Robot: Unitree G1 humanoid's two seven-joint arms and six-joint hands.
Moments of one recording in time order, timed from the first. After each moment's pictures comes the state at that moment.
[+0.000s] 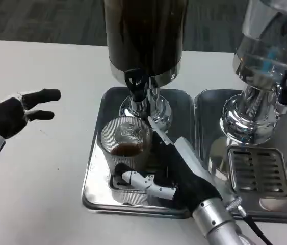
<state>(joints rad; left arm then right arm) -0.02 0.46 0.33 0.42 -0.39 -0.68 -0.81 -0.08 -0.05 0.37 0.31 -0.44 -0.23 -0.09</state>
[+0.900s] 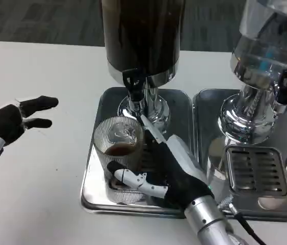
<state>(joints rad) 0.01 0.47 0.33 0.42 -0.38 -0.66 -0.80 -0.11 -0.02 0.40 0.34 -0.50 -0.22 -0.15</state>
